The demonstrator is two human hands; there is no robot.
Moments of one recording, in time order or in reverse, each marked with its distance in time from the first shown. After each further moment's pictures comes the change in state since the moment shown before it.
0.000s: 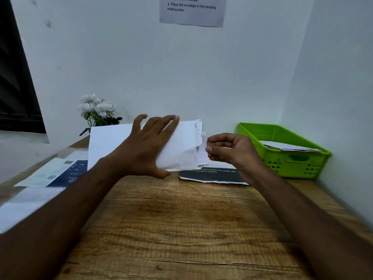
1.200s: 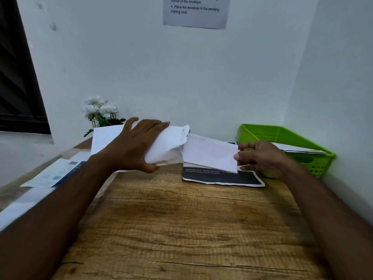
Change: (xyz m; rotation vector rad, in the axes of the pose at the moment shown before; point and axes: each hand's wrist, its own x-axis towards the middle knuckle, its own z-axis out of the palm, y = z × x) left_hand -0.010 -0.035 0.017 -0.157 0.045 -0.021; right_hand 0.021 0.001 -0.061 -0.221 0.040 0.376
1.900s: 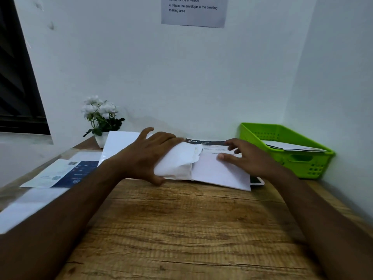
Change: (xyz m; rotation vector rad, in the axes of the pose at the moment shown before) left_hand 0.005 0.022 0.010 -0.050 -0.151 0.153; right_hand 0.002 0.012 0.016 -0.811 0.028 -0.390
